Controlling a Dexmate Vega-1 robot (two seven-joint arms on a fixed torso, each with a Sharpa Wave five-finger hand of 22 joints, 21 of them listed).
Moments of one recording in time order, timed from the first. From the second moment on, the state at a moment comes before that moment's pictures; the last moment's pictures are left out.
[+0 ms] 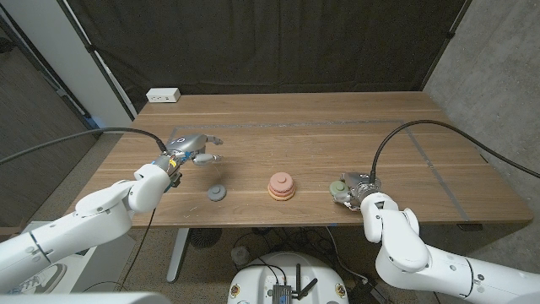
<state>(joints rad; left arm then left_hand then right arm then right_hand) 1.31 1.16 0.25 -2.12 0.33 0.33 0.24 0.76 0.02 0.43 -0.16 0.28 0.51 0.01 0.22 0.22 0.48 -0.09 0.22 0.48 0.91 -0.12 1.37 0.47 0.69 -0.07 1.39 0.18 -0.89 -0.94 -1.09 -2.38 -0.89 -1.32 0.36 0.82 -0.05 0.41 -0.15 0.29 0.32 -0.01 0.22 0.26 0.36 -0.06 0.20 0.53 0.95 -0.14 1.19 1.13 0.91 -0.12 1.32 0.18</state>
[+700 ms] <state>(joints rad) 1.31 1.16 0.25 -2.11 0.31 0.33 0.24 0.75 0.03 0.44 -0.16 0.28 0.51 0.01 0.22 0.22 0.48 -0.08 0.22 0.48 0.91 -0.12 1.37 0.47 0.69 -0.07 1.39 0.18 -0.83 -0.97 -1.16 -2.39 -0.79 -1.36 0.26 0.83 -0.03 0.41 -0.15 0.29 0.41 -0.08 0.26 0.26 0.52 -0.11 0.26 0.56 1.01 -0.16 1.23 1.18 0.92 -0.13 1.32 0.18</state>
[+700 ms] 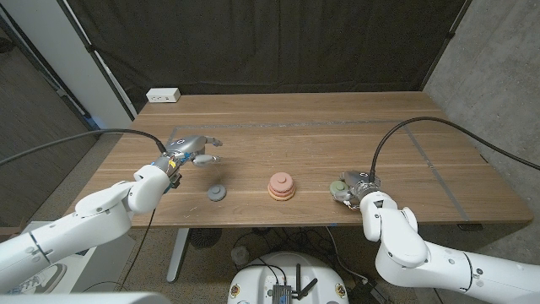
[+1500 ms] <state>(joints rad) 1.34 1.17 0.23 -2.13 0.31 0.34 0.26 0.74 0.03 0.45 -0.16 0.28 0.52 0.01 0.22 0.22 0.49 -0.08 0.22 0.48 0.91 -0.12 1.37 0.48 0.69 -0.07 1.39 0.18 -0.90 -1.00 -1.11 -2.42 -0.69 -1.29 0.04 0.85 -0.01 0.43 -0.17 0.29 0.53 -0.11 0.30 0.26 0.61 -0.05 0.30 0.59 1.12 -0.21 1.33 1.22 1.01 -0.16 1.35 0.18</state>
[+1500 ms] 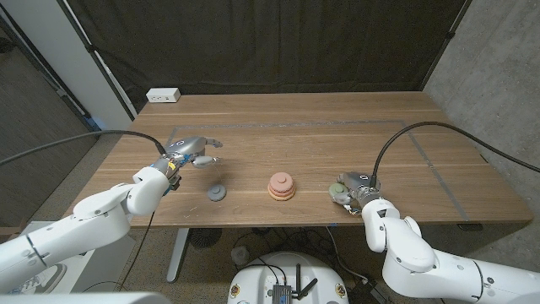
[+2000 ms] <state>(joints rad) 1.36 1.18 0.21 -2.14 0.31 0.34 0.26 0.74 0.03 0.46 -0.17 0.28 0.52 0.01 0.22 0.23 0.49 -0.09 0.22 0.48 0.91 -0.12 1.37 0.48 0.69 -0.07 1.39 0.18 -0.91 -1.02 -1.08 -2.45 -0.70 -1.27 0.01 0.85 -0.01 0.44 -0.18 0.29 0.55 -0.10 0.31 0.26 0.63 -0.04 0.30 0.59 1.16 -0.22 1.37 1.23 1.04 -0.17 1.36 0.18</state>
